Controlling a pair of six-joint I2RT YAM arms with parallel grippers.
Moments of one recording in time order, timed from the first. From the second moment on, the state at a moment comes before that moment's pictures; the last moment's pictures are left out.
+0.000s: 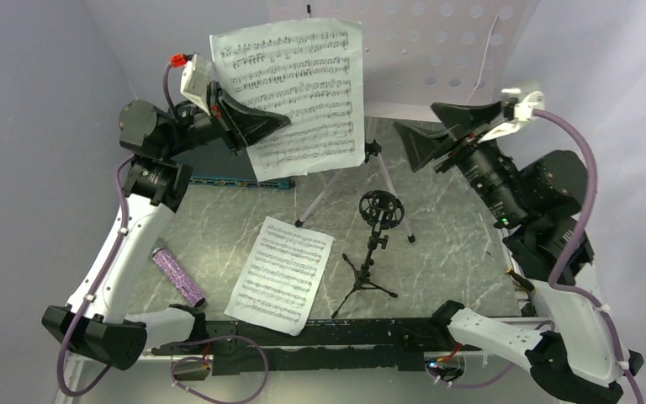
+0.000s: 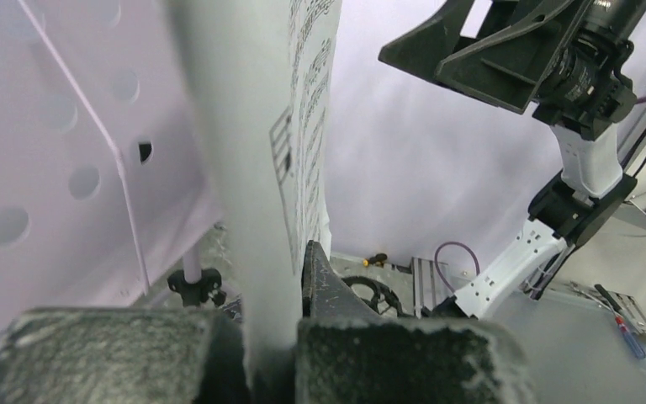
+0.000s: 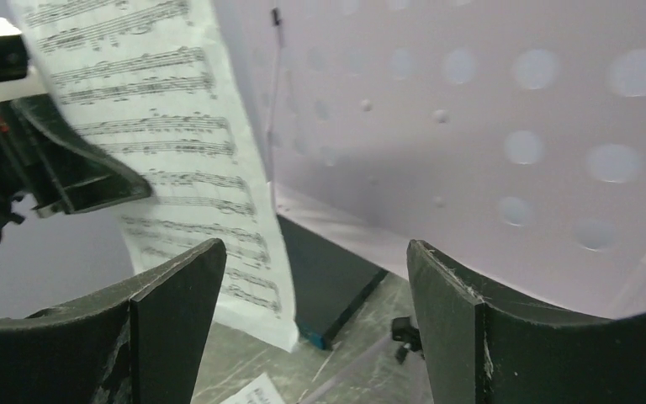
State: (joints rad) left arm -0.31 1.21 1.43 0.30 0.97 -0.57; right arm 0.69 0.93 1.62 -0.40 0.09 0.09
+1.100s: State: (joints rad) left arm -0.50 1.50 1.78 0.29 0.91 -0.57; right arm 0.69 1.23 2.03 -0.54 0.77 -0.12
